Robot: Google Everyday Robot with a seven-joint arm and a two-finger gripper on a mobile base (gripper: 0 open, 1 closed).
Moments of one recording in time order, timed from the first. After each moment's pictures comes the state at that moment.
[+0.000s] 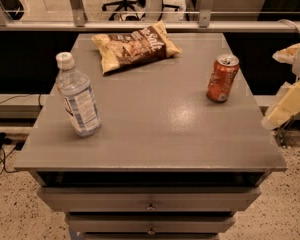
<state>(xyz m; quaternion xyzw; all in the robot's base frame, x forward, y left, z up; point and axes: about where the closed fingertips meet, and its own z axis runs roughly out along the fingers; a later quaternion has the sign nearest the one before) 0.486 -0.273 0.930 -0.53 0.81 0.01 0.25</state>
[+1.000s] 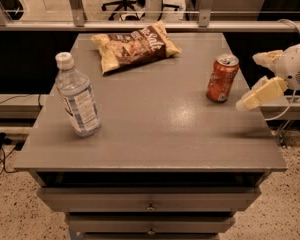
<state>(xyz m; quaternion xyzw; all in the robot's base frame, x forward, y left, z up) 0.560 -0.261 0.898 -0.47 0.78 0.15 0.39</state>
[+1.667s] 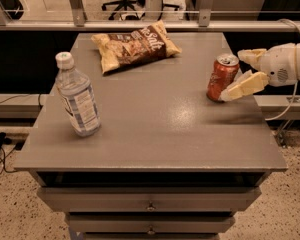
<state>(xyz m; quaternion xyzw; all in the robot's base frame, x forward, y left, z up) 0.601 -0.238 0.891 -0.45 0.74 0.22 0.45</state>
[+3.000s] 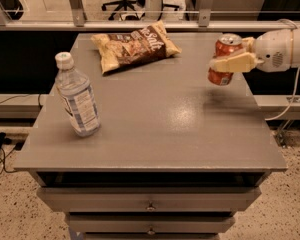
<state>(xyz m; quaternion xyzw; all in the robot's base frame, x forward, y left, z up) 0.614 -0.206 0.934 -0.43 0.70 0.29 0.49</state>
